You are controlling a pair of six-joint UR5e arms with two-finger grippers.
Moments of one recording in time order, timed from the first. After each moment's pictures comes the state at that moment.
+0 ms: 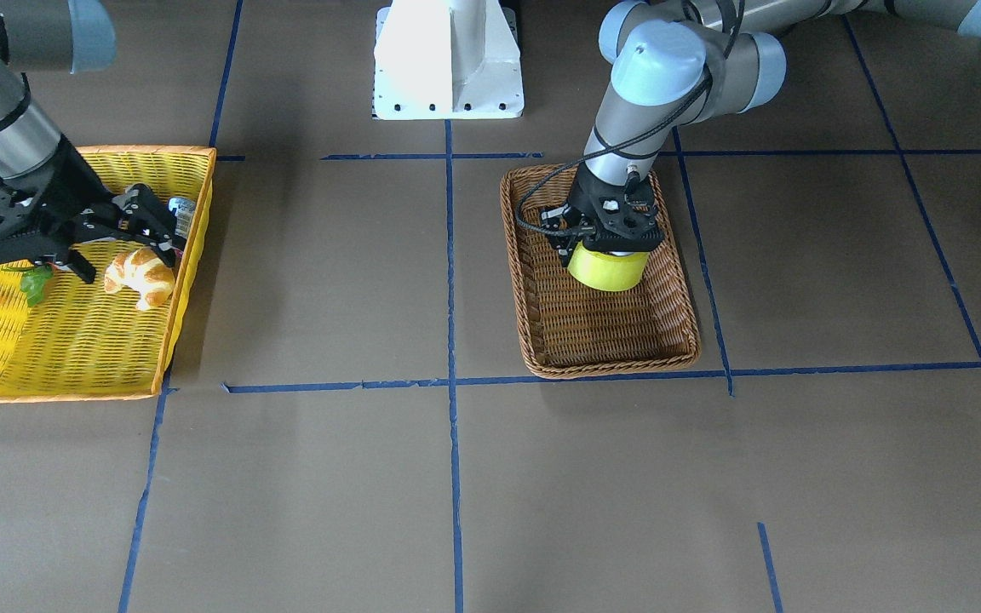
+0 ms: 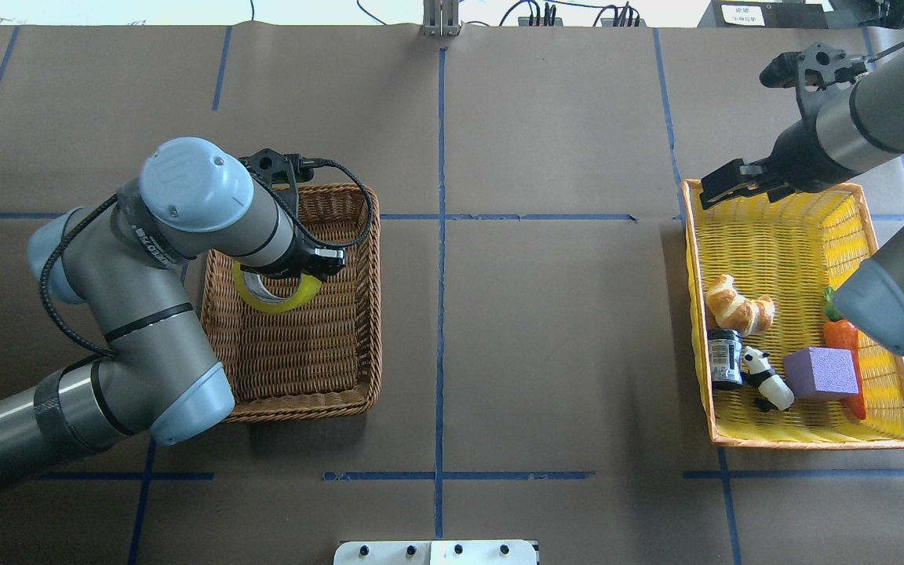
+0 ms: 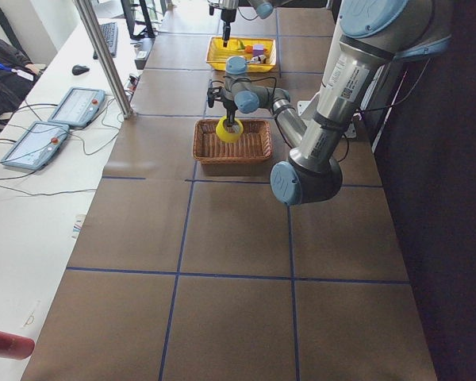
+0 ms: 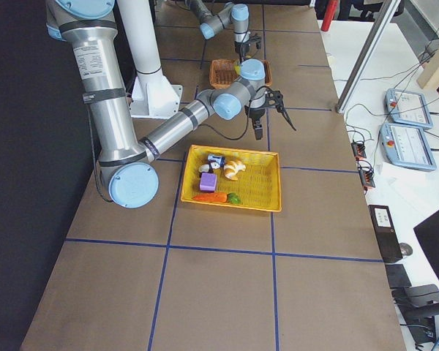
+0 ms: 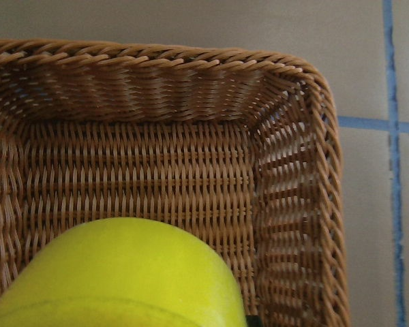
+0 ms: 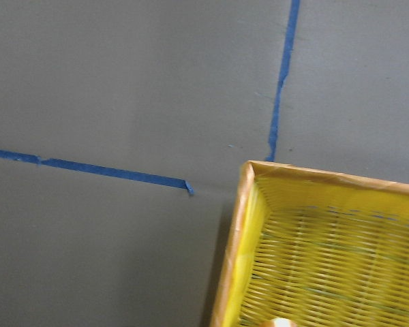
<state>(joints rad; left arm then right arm) -0.60 -2.10 -1.73 -1.71 -1.88 -1.15 1.00 -1.34 1.96 -1.49 2.15 0.69</state>
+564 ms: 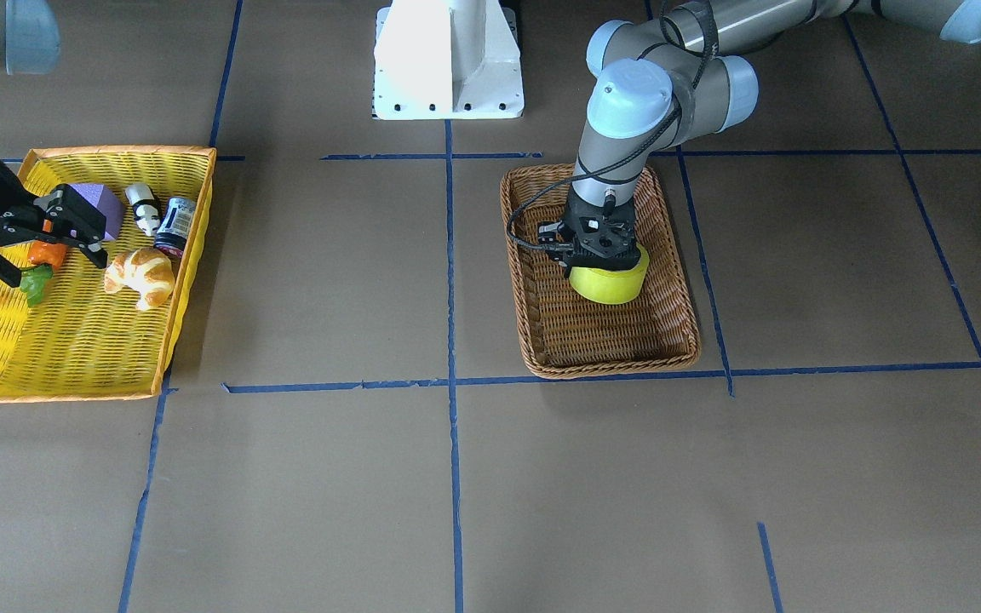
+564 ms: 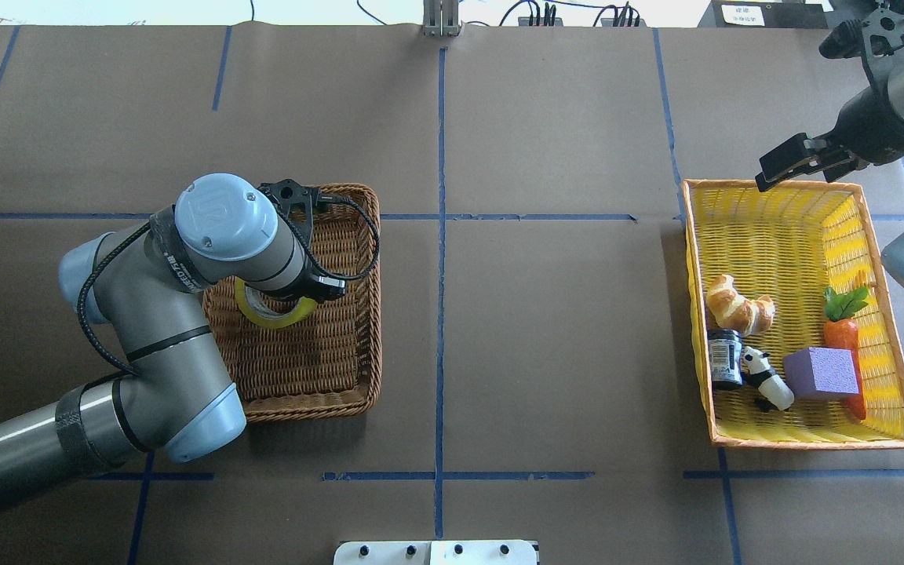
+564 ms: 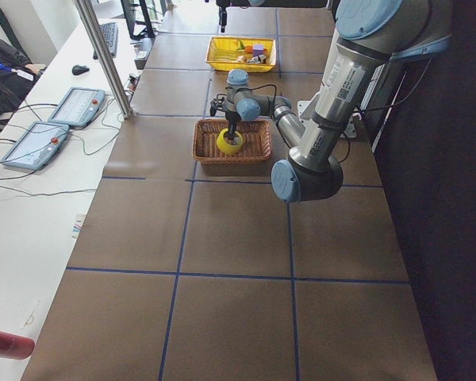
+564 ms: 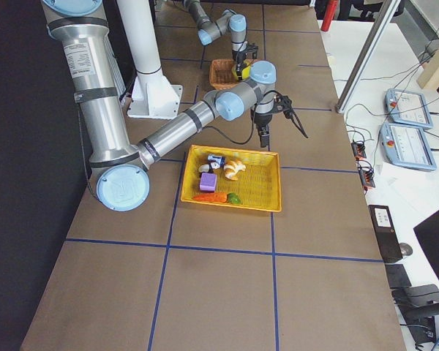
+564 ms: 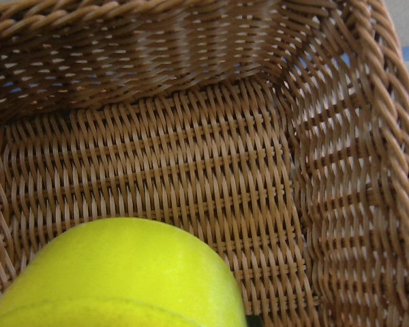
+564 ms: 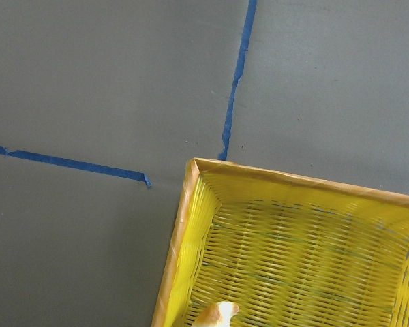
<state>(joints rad) -0.56 -2.10 -1.70 -1.71 -1.86 -1.08 1.09 -1.35 1.96 -1.58 2.23 0.57</state>
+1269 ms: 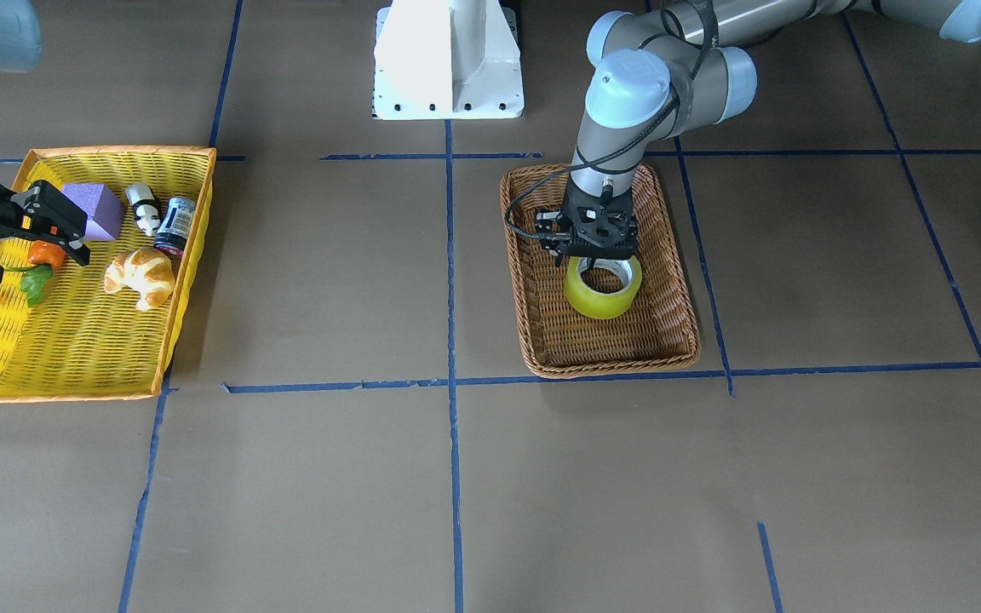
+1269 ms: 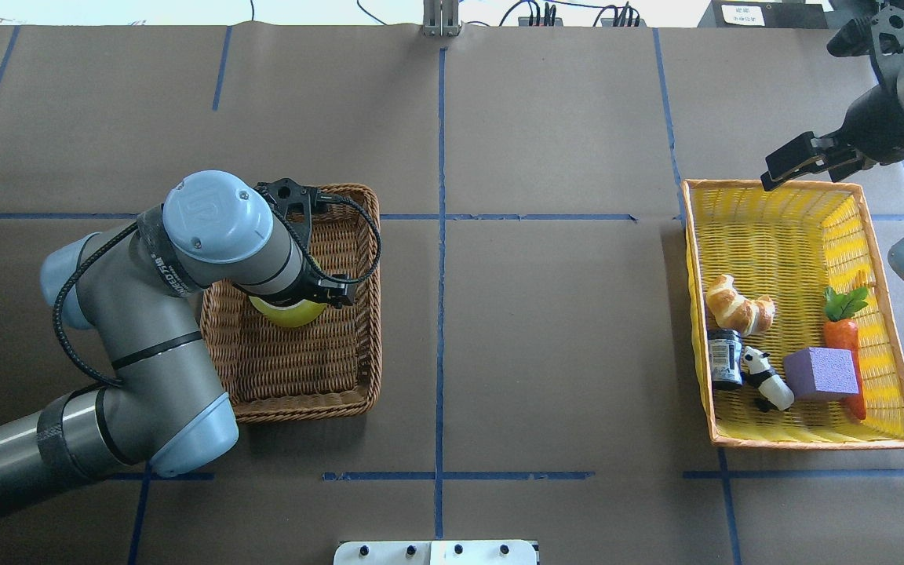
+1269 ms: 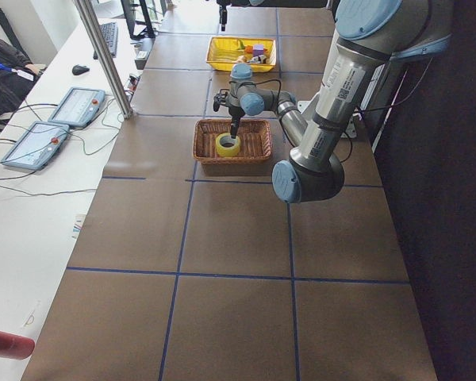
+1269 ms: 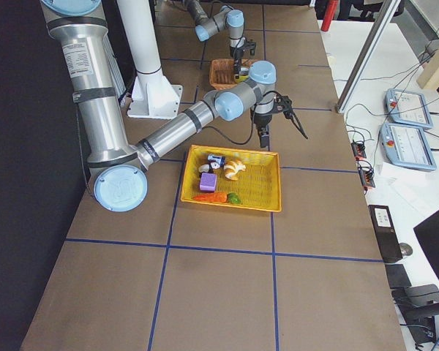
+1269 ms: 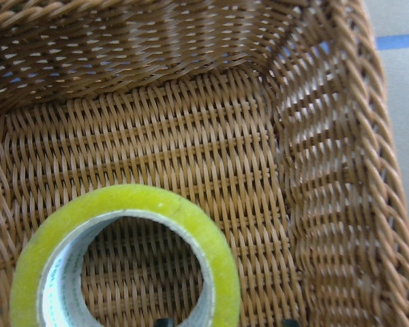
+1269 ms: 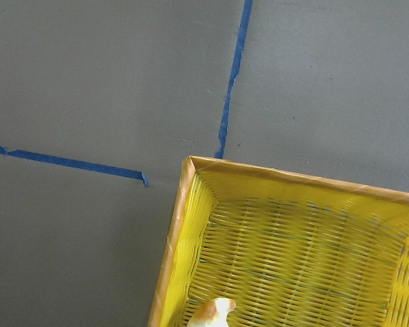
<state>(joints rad) -0.56 -2.09 -1.80 -1.61 -1.86 -1.08 1.10 -1.36 1.97 -1.58 2.23 0.56</state>
